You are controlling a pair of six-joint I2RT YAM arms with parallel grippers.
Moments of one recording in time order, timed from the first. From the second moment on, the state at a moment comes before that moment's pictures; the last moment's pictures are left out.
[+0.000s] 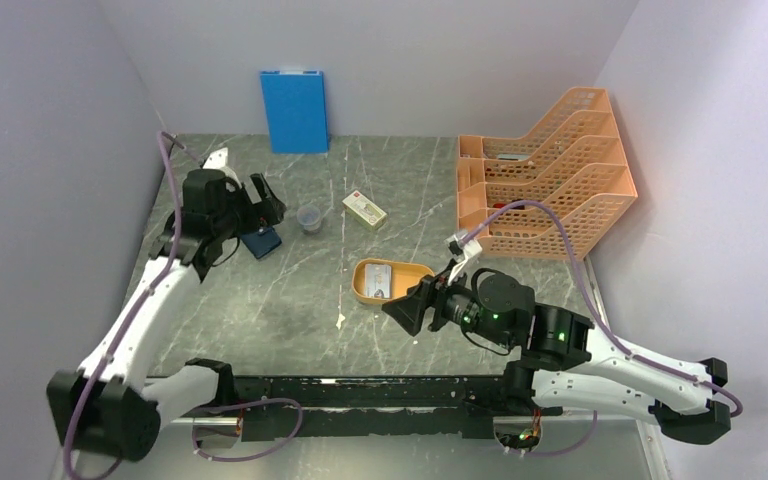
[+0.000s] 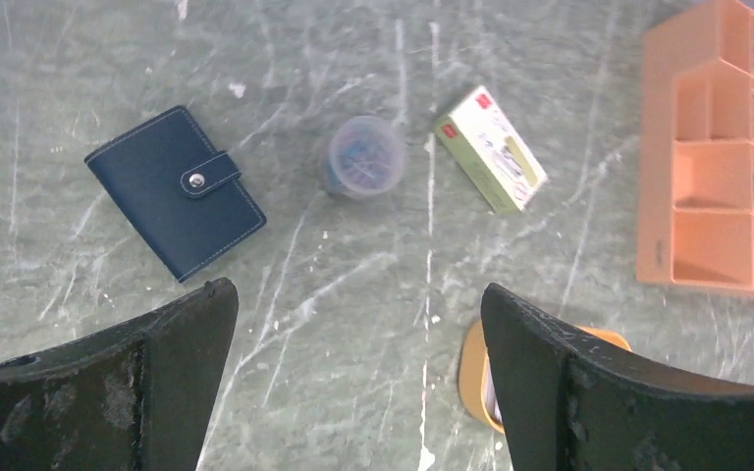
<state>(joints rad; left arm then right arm) -0.16 1.15 0.94 -0.38 0.04 -0.49 1.22 0.66 0.79 -0.37 0.23 0.61</state>
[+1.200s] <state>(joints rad) -0.69 1.07 1.50 -0.54 -0.47 -0.18 0.75 1.21 1.45 -0.33 0.73 0.45</state>
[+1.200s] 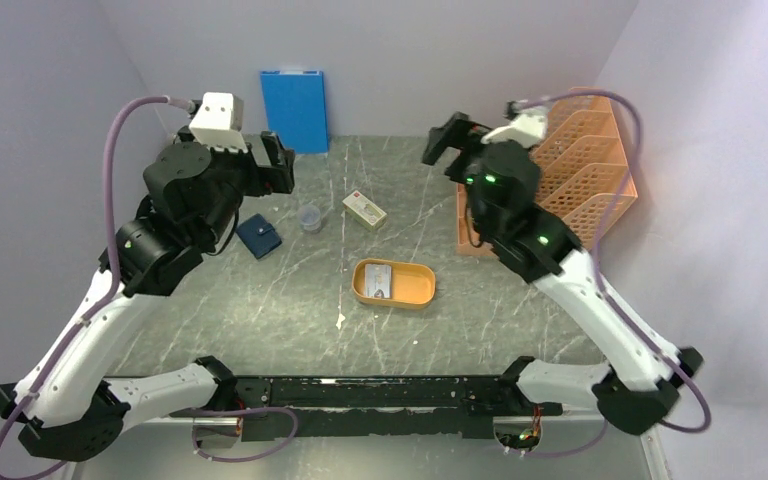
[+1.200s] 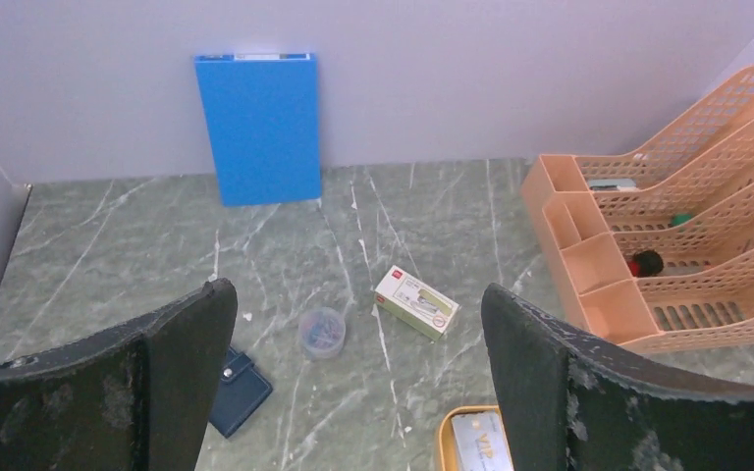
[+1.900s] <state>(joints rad) -0.69 0.78 1.23 -0.62 -0.42 -0.29 0.75 0.65 1.04 -0.25 0.51 0.37</state>
